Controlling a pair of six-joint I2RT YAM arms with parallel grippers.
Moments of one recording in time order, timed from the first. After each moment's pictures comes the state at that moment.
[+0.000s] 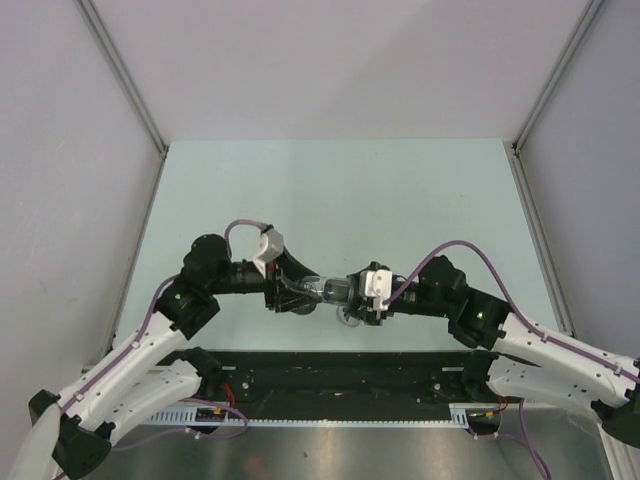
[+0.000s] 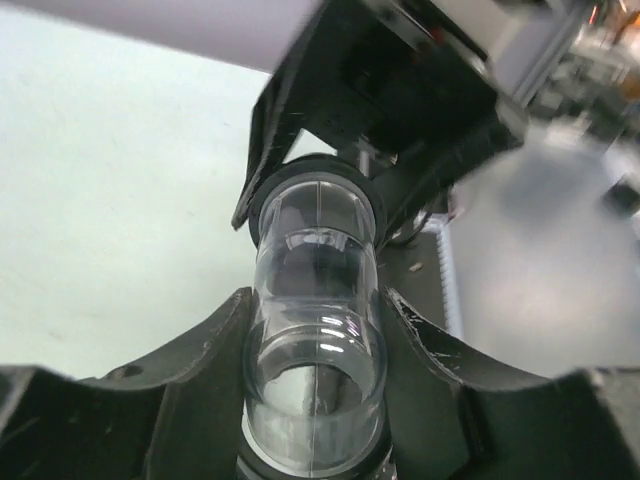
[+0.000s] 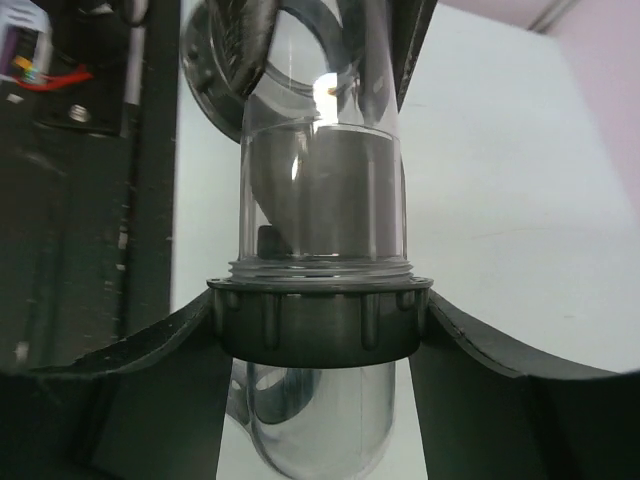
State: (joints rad) left arm -0.64 0.77 0.69 -0.03 0.83 -0.25; right arm 1.03 0.81 0.68 -0.09 -0.29 -0.51
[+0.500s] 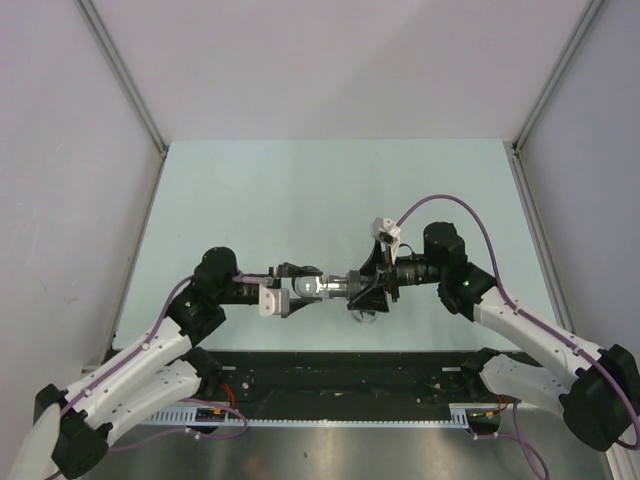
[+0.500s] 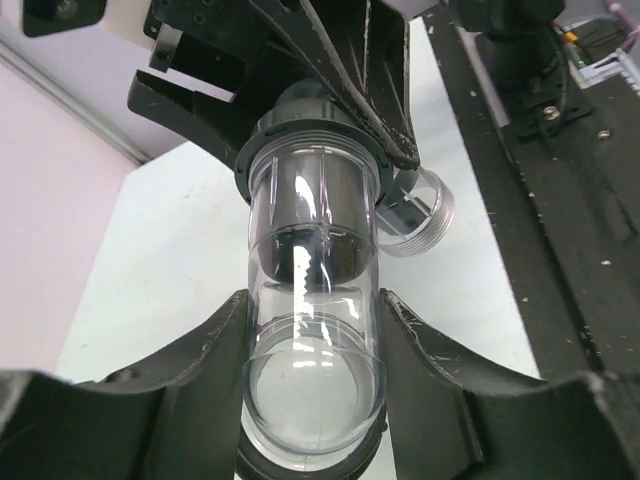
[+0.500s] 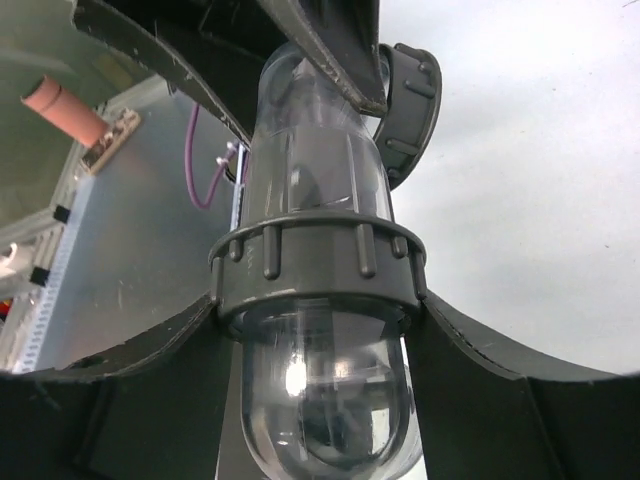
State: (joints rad) left arm -0.67 0.75 0.54 0.05 0.87 0.62; right arm 0.64 1.02 0.67 0.09 -0.96 0.18
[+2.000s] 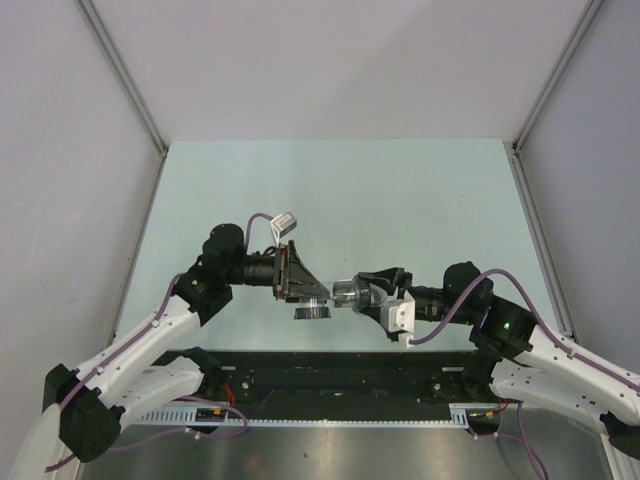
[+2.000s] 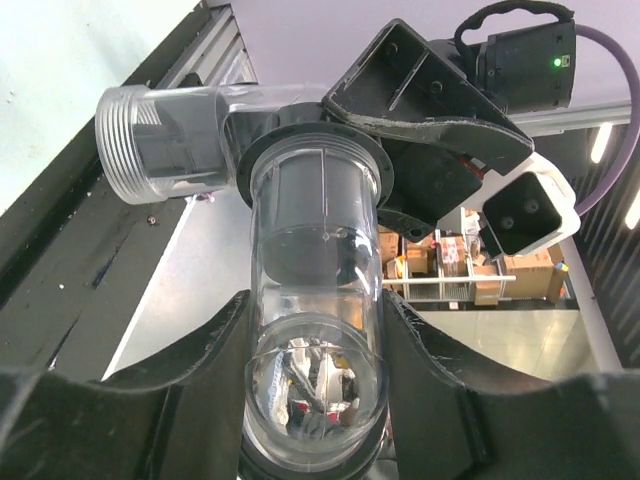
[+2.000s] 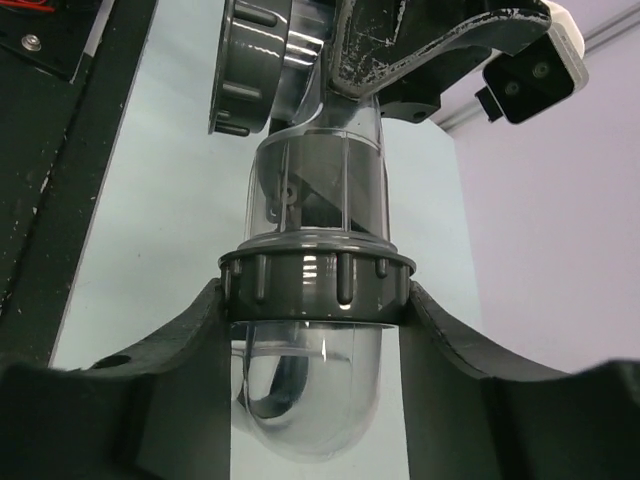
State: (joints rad) left arm -0.62 0.90 0.67 0.03 0.95 -1.18; right arm 0.99 0.66 0.69 -0.19 -0.40 -0.86
